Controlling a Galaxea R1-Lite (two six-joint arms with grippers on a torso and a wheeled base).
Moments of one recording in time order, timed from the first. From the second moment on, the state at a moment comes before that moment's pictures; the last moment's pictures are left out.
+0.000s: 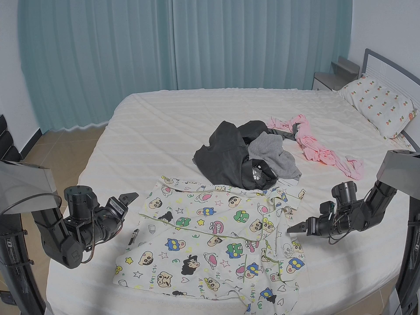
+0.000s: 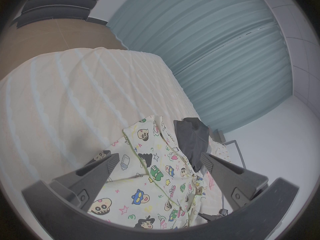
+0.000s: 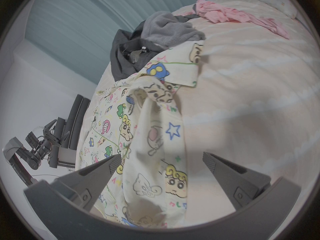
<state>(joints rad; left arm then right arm) -0.14 2.15 -0.38 -1.35 -0.11 -1.01 0.10 2.31 -0.78 -0.58 0.44 0.25</state>
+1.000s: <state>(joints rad) -0.14 2.15 -0.34 -1.36 -0.11 -1.01 0.10 2.32 -0.77 -0.68 0.26 0.33</state>
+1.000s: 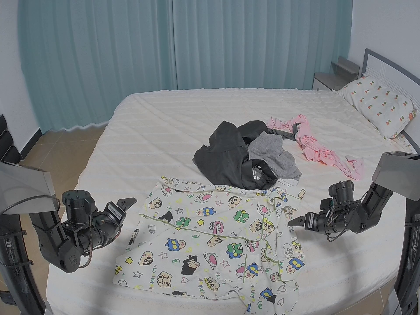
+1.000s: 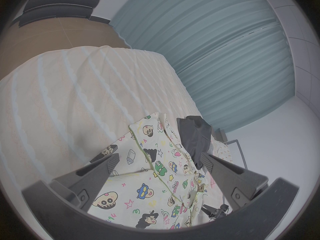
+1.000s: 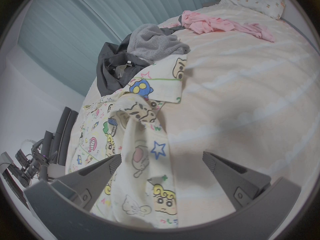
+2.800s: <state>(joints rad) -0.14 2.18 -0.33 -1.37 -0.10 -1.01 0.33 2.40 -0.90 -0.57 0.06 0.38</state>
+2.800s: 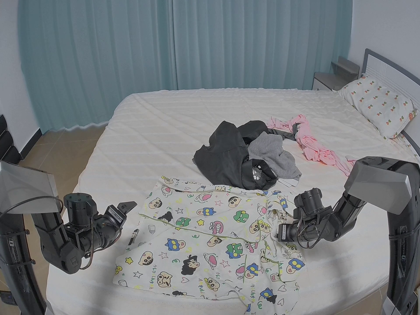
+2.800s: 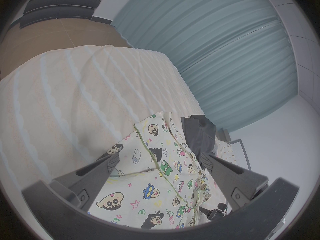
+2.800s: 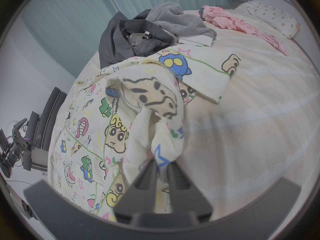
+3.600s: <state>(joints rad) -0.15 2.18 -0.32 -1.37 -0.08 -0.99 0.12 2.26 -0.74 -0.57 0.01 0.19</state>
